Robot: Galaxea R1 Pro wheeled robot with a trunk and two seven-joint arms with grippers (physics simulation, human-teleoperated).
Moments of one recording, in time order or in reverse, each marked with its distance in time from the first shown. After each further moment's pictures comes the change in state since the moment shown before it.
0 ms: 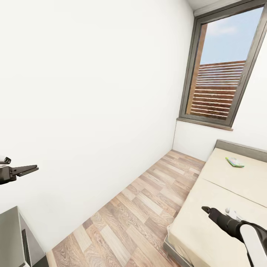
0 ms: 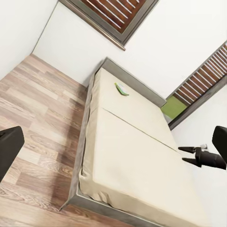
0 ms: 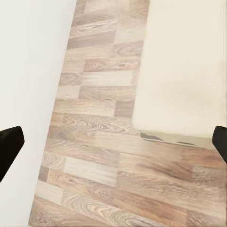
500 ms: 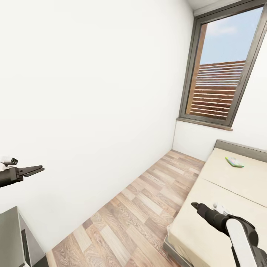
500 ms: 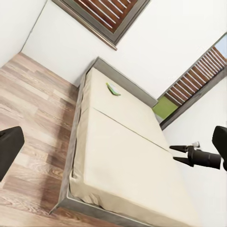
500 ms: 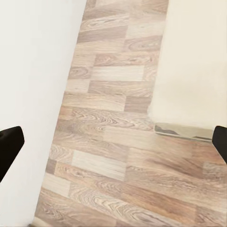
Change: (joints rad) left arm 0.001 -0.045 -0.002 -0.003 0.000 0.000 0.000; right arm -0.016 0.098 0.065 -0.102 0.000 0.032 -0.121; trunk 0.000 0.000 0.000
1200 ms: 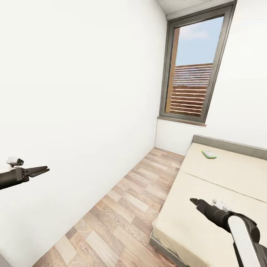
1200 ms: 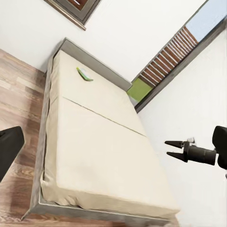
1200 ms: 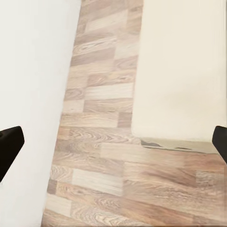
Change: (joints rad) left arm 0.000 -0.037 -0.008 -0.002 0.000 0.000 0.000; right arm -0.018 -0.022 0.004 -0.006 -0.023 0.016 0.052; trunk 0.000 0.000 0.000
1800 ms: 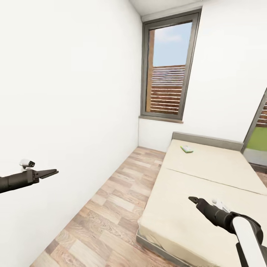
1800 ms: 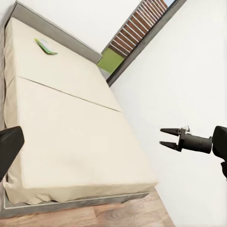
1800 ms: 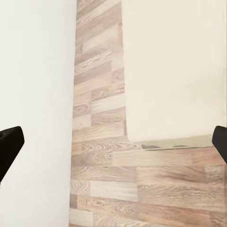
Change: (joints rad) left arm -0.001 -0.048 -0.060 -0.005 -0.002 -0.021 0.000; right arm 0.005 -0.006 -0.025 0.000 -0.140 0.015 0.002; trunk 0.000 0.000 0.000
